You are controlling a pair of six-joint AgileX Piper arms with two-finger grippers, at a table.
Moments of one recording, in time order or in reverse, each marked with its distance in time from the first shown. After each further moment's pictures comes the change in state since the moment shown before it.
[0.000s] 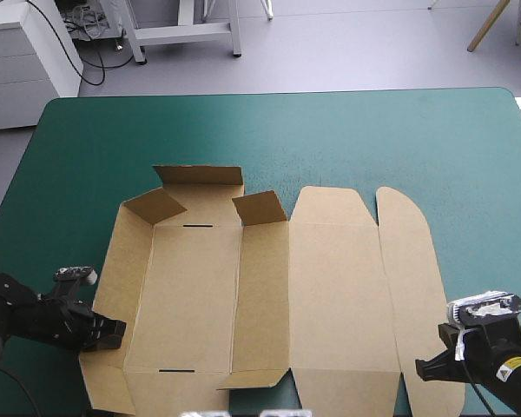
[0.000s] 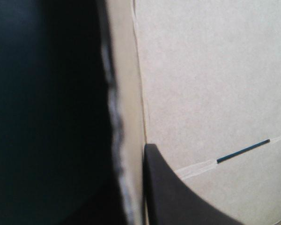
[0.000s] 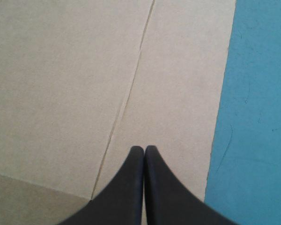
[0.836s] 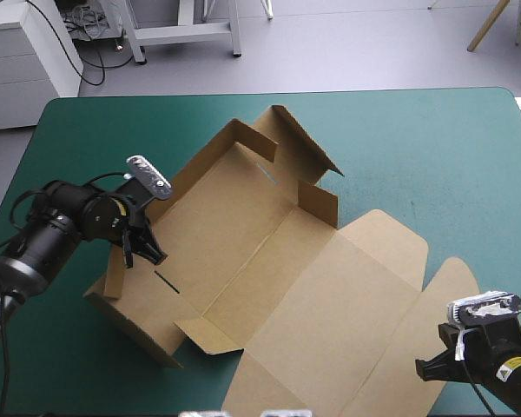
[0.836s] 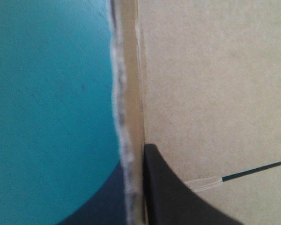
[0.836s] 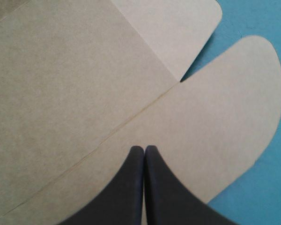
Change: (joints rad) left arm -0.785 0.166 -0.575 0.613 -0.225 -0.303; right arm 0.000 0.000 0.000 0.000 0.000 0.000
